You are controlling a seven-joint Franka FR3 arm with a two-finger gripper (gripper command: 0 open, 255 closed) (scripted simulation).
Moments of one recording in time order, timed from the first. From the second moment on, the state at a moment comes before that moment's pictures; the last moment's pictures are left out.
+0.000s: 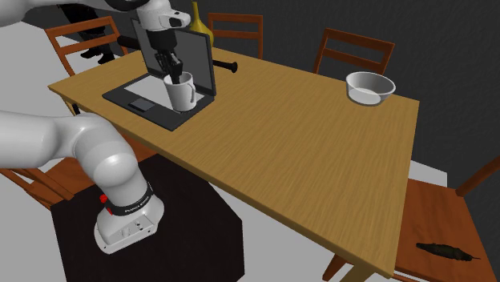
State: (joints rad) arm 0.07 -0.86 0.27 -2.52 0.14 1.66 0.16
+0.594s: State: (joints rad) arm 0.08 -0.87 0.29 -2.65 0.16 1.77 0.16
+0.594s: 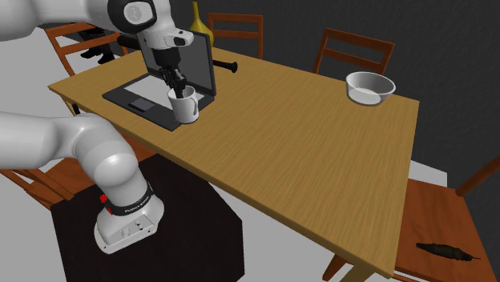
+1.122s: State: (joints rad) arm 0.09 -0.86 0.31 -2.75 0.18 1.89 0.17
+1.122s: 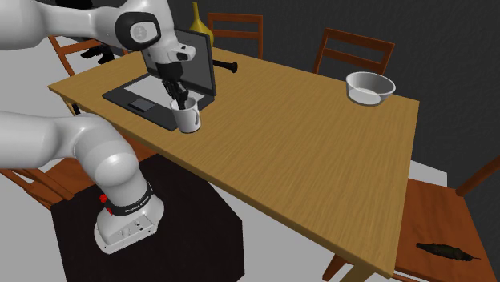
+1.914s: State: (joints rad) arm 0.10 -0.79 0.36 -2.88 0.21 2.08 0.17
